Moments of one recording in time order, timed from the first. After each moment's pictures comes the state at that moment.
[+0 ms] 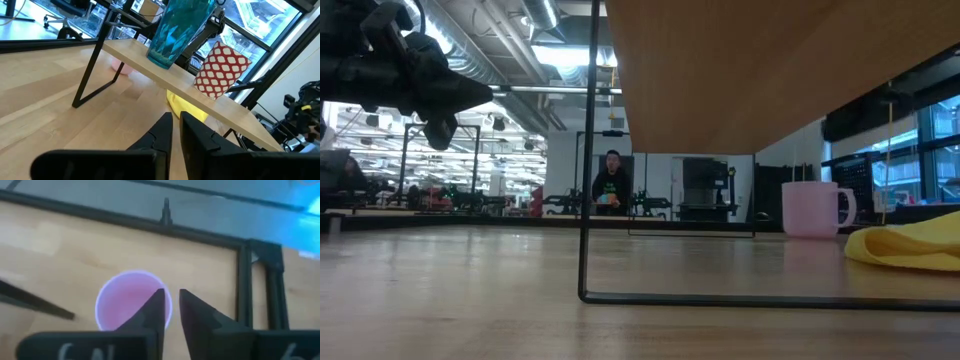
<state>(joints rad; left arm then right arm) 0.15 0.04 0.01 0.01 0.01 -0.54 -0.39 0.86 0.73 -0.86 0.64 0.74</state>
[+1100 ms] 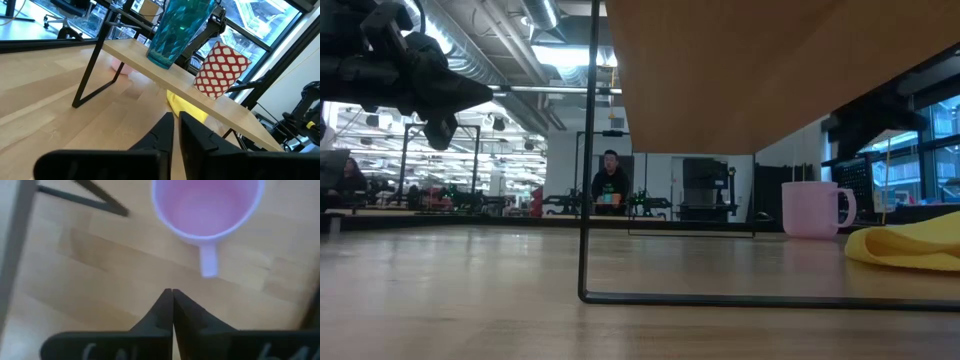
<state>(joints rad) 0.15 0.04 0.01 0.01 0.01 -0.54 -0.45 0.90 0.73 -0.96 0.05 0.83</state>
